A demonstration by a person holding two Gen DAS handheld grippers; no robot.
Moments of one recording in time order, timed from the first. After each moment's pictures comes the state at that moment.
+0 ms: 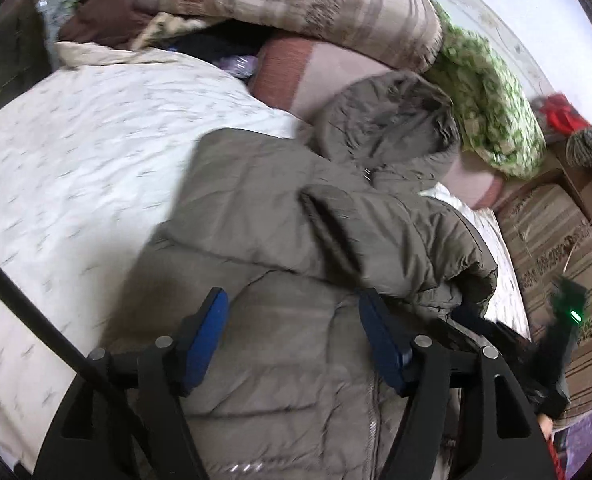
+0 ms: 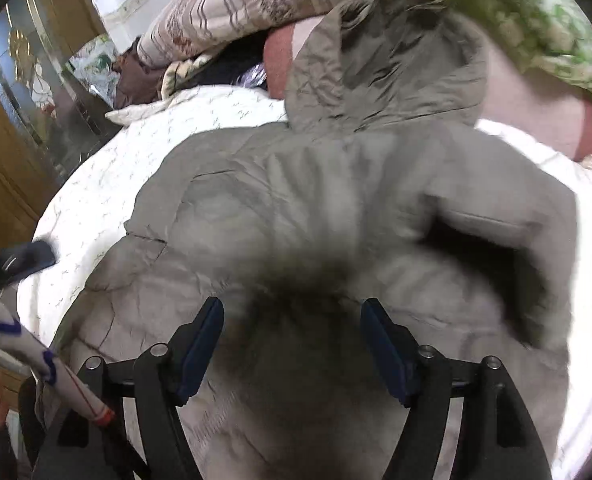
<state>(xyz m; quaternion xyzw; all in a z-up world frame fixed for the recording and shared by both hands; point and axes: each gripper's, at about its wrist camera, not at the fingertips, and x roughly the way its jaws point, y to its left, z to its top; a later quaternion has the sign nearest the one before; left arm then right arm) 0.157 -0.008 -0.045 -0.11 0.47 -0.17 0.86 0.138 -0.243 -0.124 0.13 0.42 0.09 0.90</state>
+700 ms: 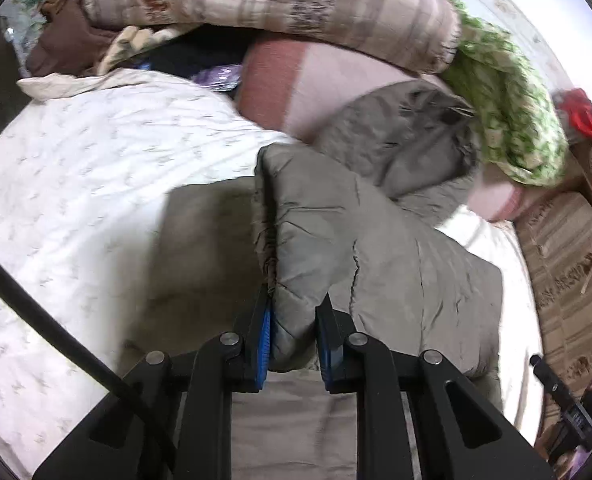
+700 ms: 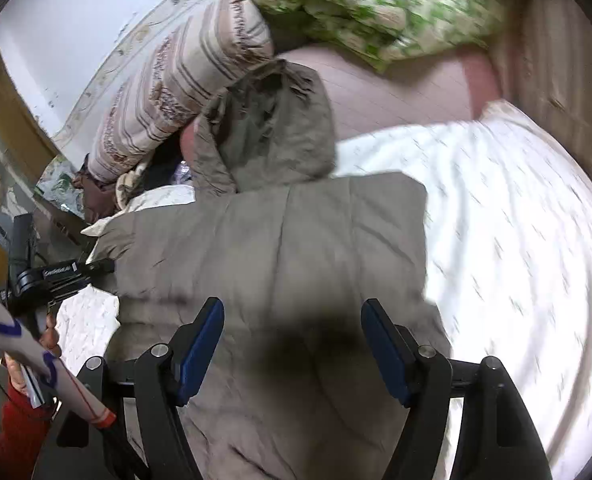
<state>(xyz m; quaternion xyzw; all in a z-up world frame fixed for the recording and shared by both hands) 0.261 -0.032 -0.033 -0.08 0.49 -0.14 0.86 0.086 -0.354 -0.087 0.24 0.35 0.01 0.90</state>
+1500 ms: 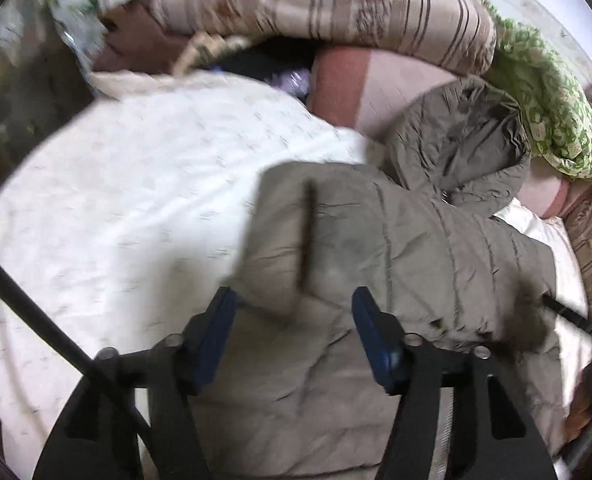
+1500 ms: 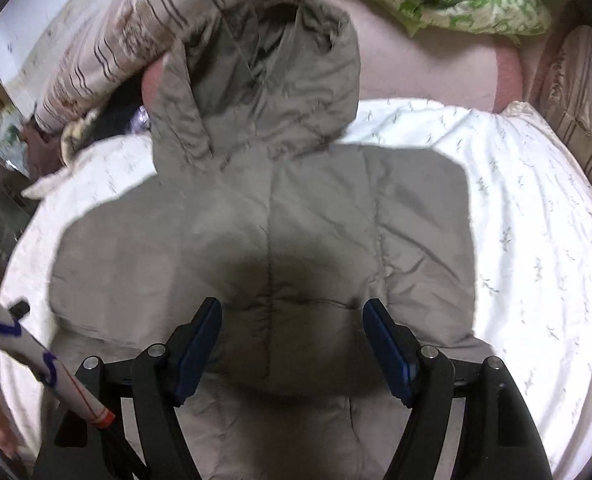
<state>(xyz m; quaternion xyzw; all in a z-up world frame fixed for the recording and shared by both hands) 0.189 0.014 -0.039 -0.03 0.44 -0.04 0.90 0.154 -0.308 -0.113 0.19 0.44 -0.05 0.88</state>
